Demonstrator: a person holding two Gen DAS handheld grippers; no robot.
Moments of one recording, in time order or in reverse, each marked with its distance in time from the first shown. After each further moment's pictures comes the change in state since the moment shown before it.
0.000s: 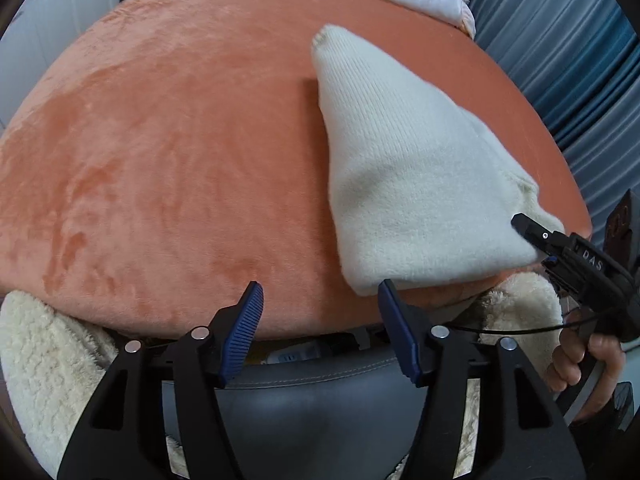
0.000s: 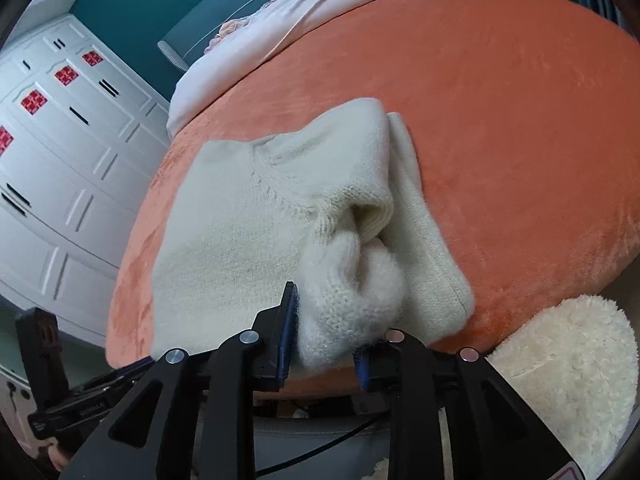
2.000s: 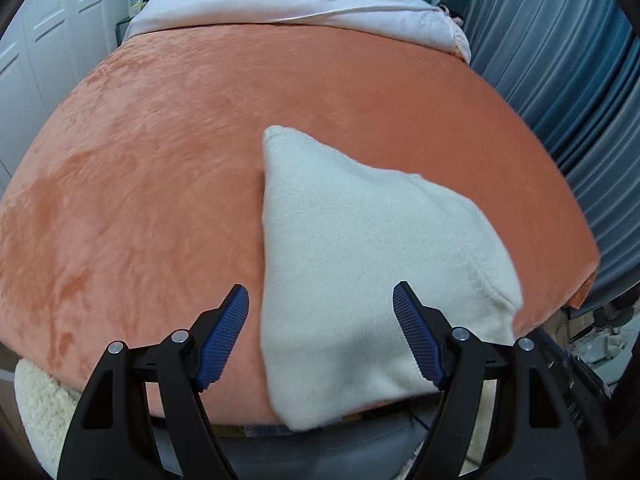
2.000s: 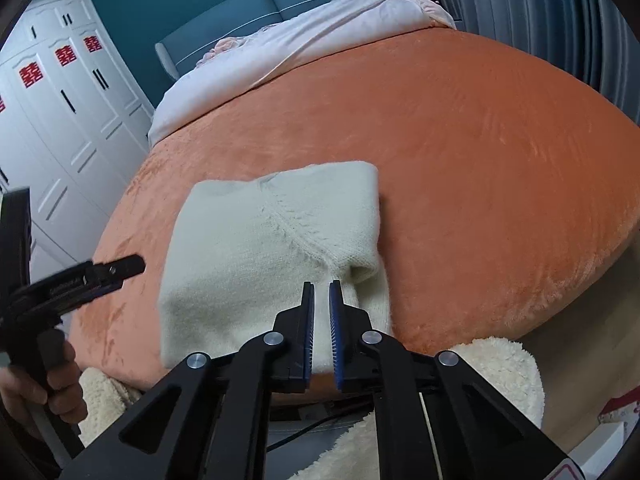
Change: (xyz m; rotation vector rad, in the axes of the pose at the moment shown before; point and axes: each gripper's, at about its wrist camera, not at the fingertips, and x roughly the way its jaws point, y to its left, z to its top) left arm 0.023 -0.073 0.089 0.048 -0.083 0.073; right arm -0.057 0.017 0.005 -0.166 -0.110 -0.196
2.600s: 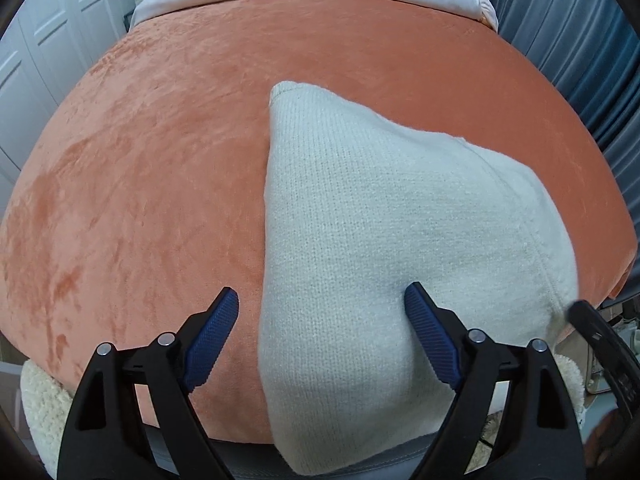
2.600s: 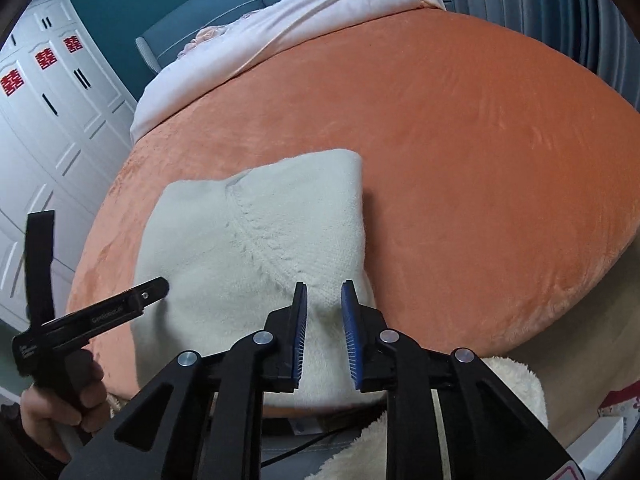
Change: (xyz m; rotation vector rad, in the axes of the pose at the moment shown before) left arm 0.050 -0.006 -0.001 0.017 0.080 0.111; right arm 0.037 -0.011 0.032 0.074 0.070 -0.028
